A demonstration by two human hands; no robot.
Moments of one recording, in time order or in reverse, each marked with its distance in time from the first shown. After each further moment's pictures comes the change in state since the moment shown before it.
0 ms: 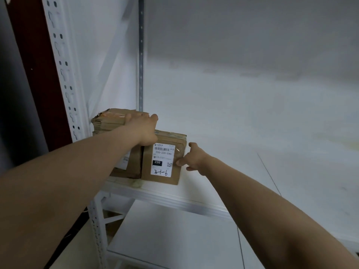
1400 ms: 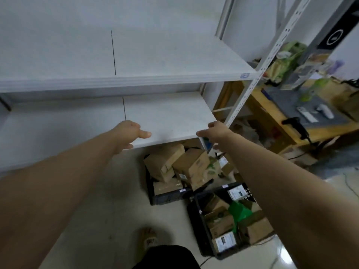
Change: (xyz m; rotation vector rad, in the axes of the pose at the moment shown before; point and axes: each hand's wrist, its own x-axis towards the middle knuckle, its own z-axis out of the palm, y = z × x) left_hand -0.338 0.486 0.131 -1.142 -0.735 -0.065; right_hand -0.483 0.425 -0.273 0.137 0.440 0.589
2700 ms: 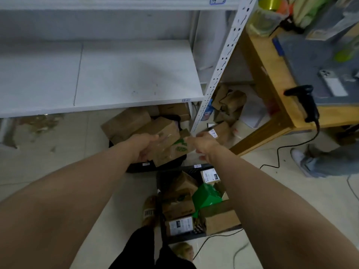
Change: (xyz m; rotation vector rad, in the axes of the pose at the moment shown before) left_hand 0.116 0.002 0.391 -0.346 -0.015 -0.564; right_hand 0.215 0.274 -0.128 0.133 -0.302 0.277
